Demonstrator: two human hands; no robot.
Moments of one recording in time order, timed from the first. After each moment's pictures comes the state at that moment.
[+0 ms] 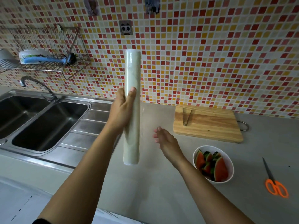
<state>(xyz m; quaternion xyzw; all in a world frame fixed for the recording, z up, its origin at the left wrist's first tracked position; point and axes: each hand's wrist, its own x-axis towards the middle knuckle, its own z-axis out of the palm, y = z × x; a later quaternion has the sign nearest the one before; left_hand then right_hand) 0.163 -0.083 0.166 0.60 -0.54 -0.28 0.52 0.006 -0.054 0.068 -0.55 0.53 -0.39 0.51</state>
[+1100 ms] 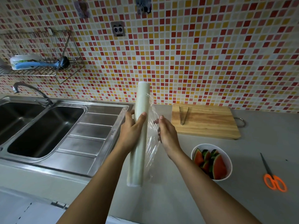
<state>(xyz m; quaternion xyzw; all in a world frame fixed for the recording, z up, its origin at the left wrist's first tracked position) 0.133 -0.068 0.116 0.64 -0.52 -0.35 0.44 0.008 -0.078 0.080 -0.49 0.52 -0.51 0.48</state>
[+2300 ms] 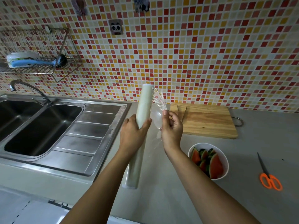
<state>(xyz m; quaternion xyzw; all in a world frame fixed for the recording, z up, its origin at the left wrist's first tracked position) 0.119 -0.065 0.105 0.70 -0.59 -0.17 0.36 0.005 -0.079 0.088 -0.38 0.50 -0.66 0.41</state>
